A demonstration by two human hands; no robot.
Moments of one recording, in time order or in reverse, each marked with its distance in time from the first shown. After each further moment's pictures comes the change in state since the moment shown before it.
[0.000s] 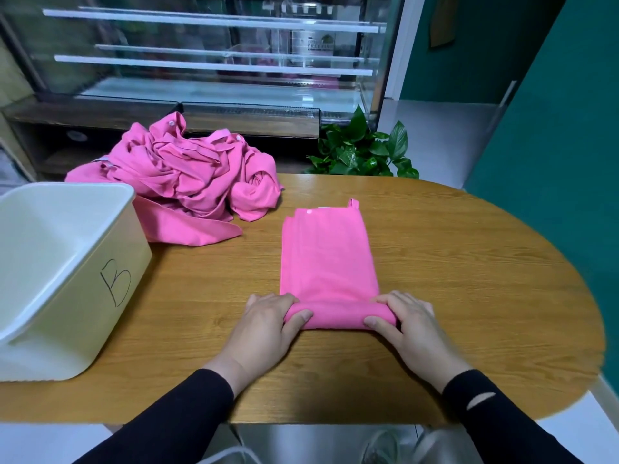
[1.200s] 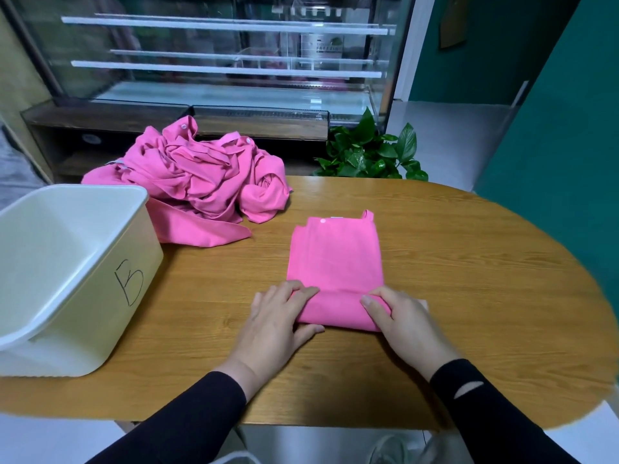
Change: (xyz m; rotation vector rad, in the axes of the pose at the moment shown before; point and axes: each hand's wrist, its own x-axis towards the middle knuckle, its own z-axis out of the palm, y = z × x) left_hand -0.002 0.006 -0.006 0.137 0.033 0.061; right_hand 0.017 -0.037 -0.008 0.061 -0.064 0.197
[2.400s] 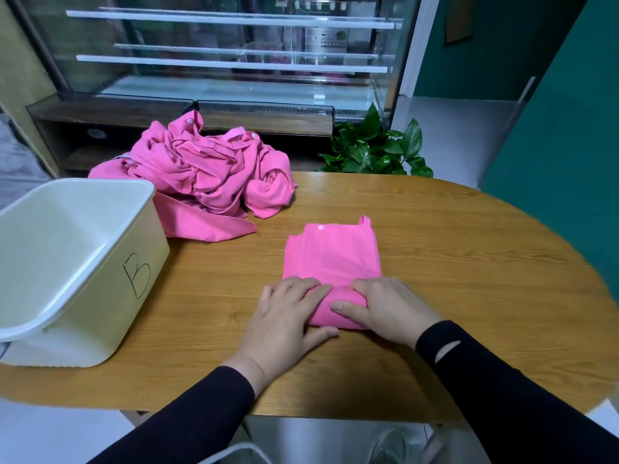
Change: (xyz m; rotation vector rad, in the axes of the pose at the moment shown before) left_hand -0.002 0.004 -0.001 0.110 0.022 0.113; right_hand 0.028 -0.029 -0.004 -0.265 -0.254 -0.185
